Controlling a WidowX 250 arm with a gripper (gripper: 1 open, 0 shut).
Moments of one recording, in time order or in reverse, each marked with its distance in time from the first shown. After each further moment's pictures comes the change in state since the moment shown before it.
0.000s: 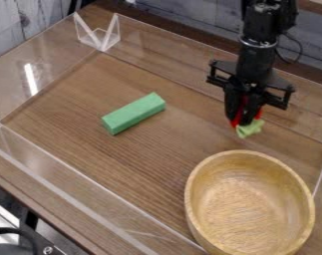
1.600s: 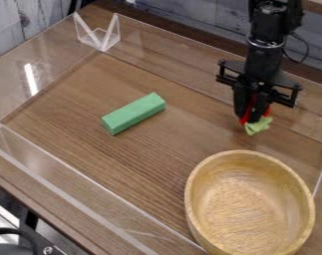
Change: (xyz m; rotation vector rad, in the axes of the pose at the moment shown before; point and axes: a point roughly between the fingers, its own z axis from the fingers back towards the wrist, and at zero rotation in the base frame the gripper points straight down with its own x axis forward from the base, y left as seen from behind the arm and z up) arm 0.020 0.006 0.000 -0.020 -0.038 0.009
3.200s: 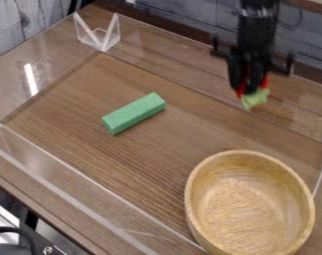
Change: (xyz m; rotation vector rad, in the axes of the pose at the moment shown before) arm 0.010 0.029 0.062 -0.039 -0.120 0.038
